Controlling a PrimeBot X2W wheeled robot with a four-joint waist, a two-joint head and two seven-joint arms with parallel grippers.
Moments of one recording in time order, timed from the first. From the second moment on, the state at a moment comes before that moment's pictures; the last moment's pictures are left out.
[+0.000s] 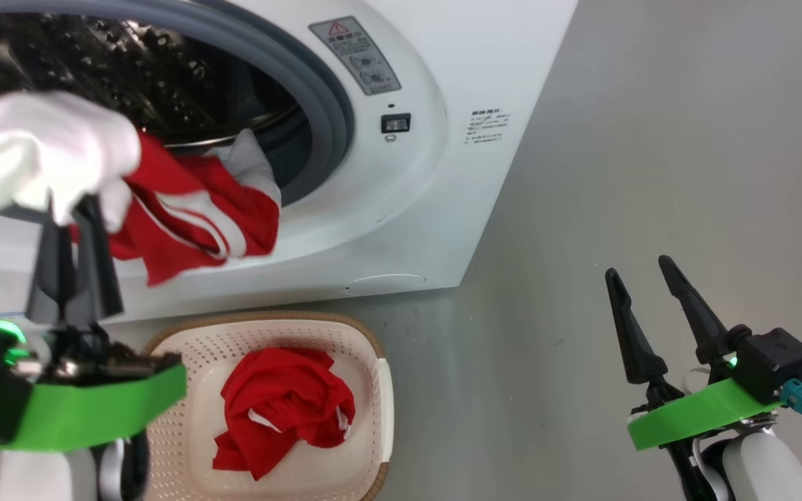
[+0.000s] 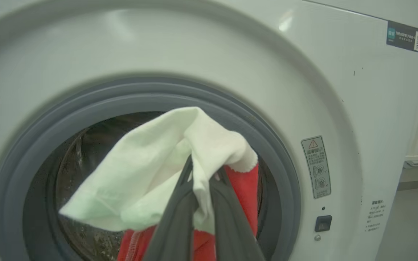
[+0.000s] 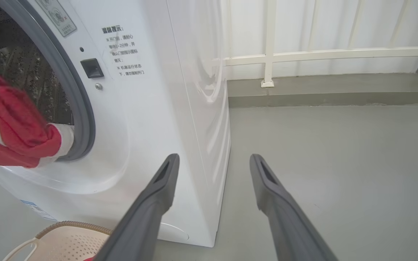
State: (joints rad) left arm -0.32 0.03 0.09 -0.13 -0.15 -0.06 -0.26; right arm -0.14 -0.09 0.07 0.18 0.32 0.12 -0.26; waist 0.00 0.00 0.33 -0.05
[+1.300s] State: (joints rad) left arm -0.24 0.04 -0.01 0.71 -0.08 -0.05 -0.26; right arm -0.16 -0.09 0.09 0.18 0.32 0.12 -0.26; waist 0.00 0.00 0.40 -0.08
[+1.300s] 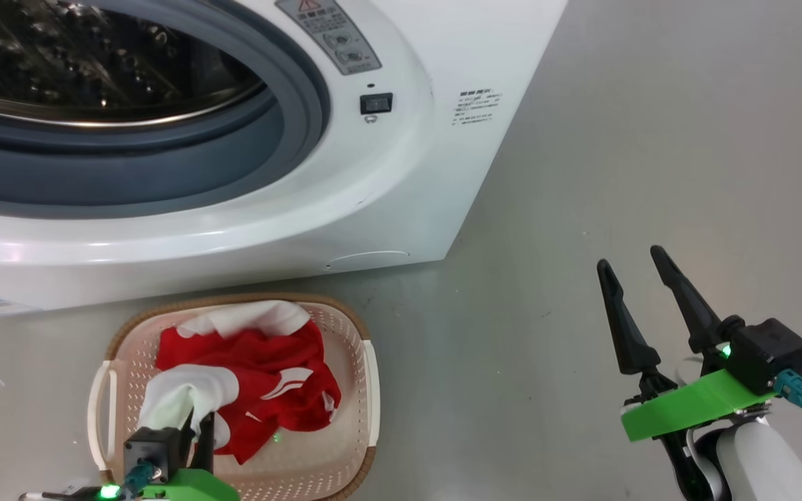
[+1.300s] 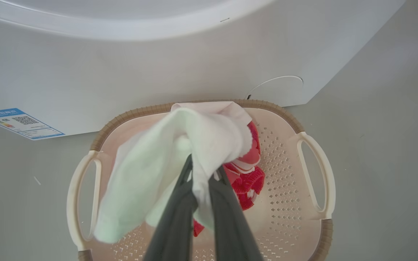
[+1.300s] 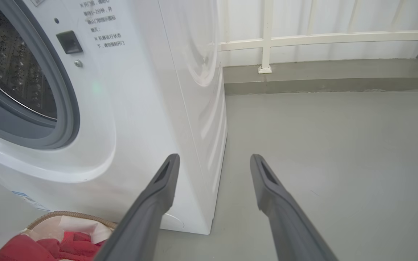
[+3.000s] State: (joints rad) left arm -0.70 0.08 -0.08 1.17 -0.07 -0.12 -0.26; right arm -0.34 -0.07 0.11 0.15 0.32 0.12 -0.26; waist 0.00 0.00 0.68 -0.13
